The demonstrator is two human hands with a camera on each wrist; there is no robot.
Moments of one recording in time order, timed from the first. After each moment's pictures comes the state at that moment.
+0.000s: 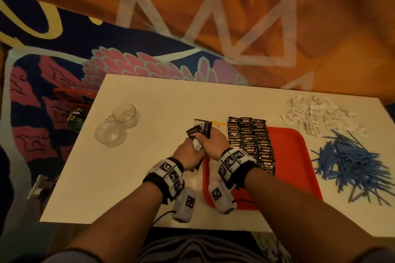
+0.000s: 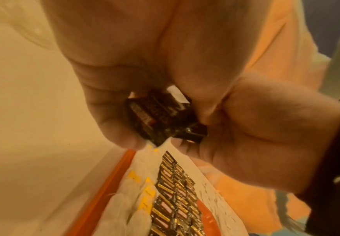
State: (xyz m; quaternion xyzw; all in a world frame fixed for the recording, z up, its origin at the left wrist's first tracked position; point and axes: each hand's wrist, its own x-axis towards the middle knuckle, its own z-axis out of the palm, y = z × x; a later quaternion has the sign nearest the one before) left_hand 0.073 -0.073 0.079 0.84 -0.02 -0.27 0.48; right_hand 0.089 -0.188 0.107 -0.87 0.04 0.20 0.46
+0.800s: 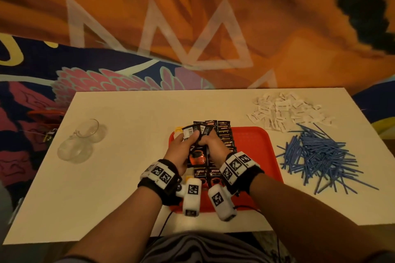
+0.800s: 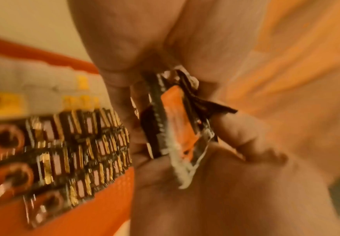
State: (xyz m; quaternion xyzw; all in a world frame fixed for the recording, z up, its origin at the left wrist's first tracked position) left_hand 0.068 -0.207 0.119 0.56 0.20 -0.25 0.77; right_hand 0.067 -0.323 0.135 -0.65 0.14 0.20 0.72
